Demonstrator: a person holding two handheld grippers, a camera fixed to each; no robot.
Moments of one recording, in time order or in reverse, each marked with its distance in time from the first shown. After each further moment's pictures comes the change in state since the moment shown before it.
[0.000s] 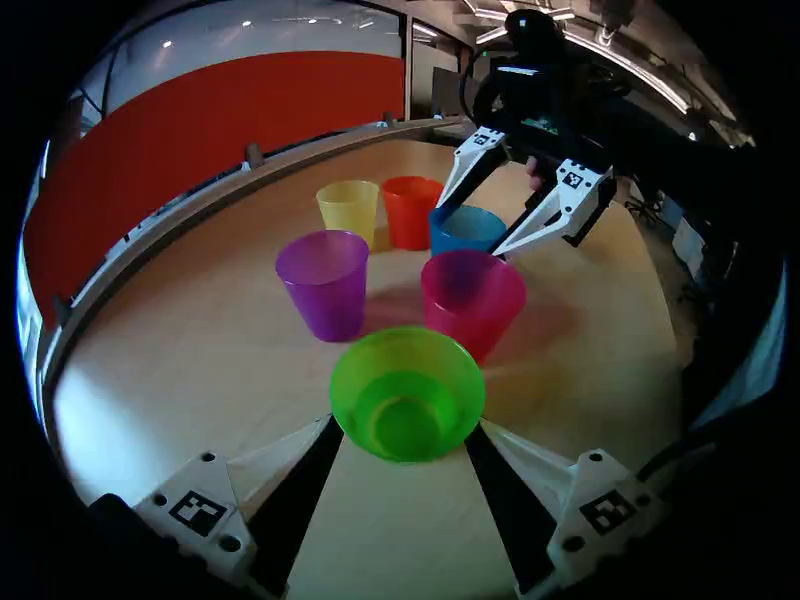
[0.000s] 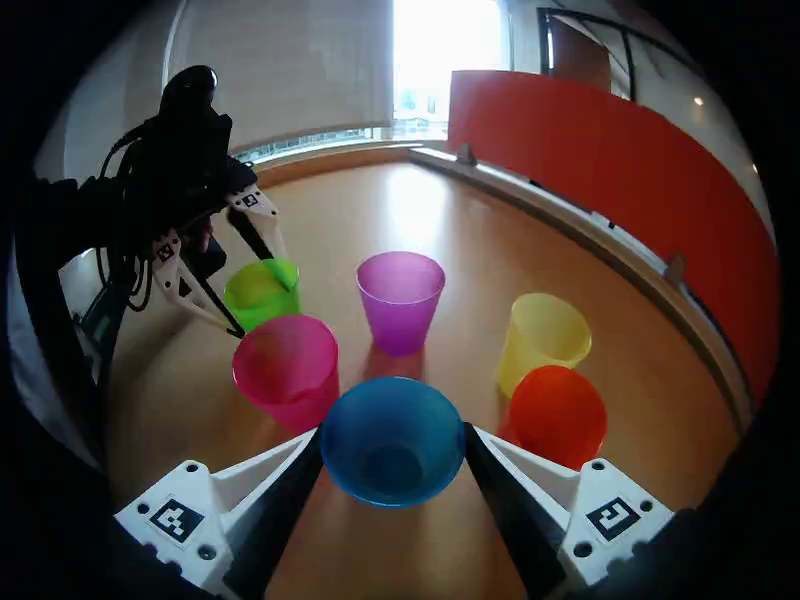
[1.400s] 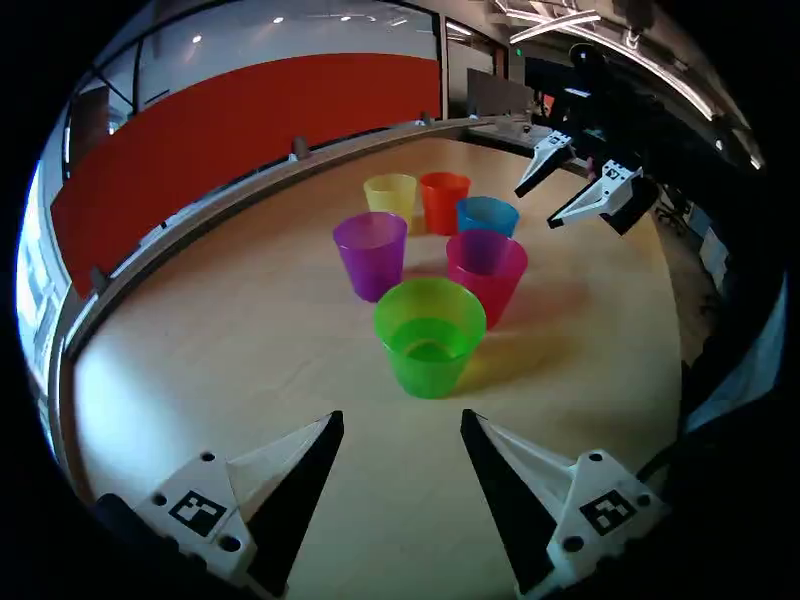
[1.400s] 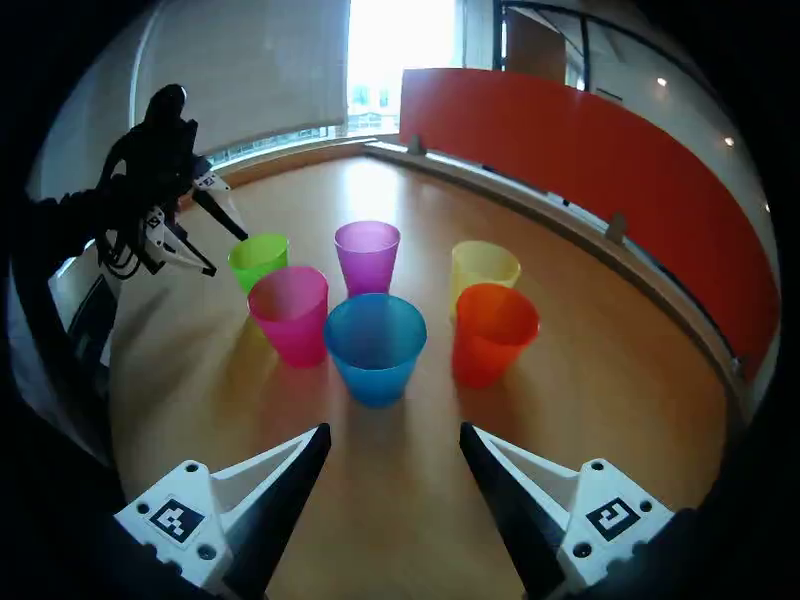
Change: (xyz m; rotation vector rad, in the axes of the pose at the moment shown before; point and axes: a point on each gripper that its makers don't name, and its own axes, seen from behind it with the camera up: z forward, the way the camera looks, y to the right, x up) left arm -0.029 -0.012 -0.062 0.137 -0.009 -0.052; right arm -0.050 -0.001 -0.074 -0.147 -0.007 0.110
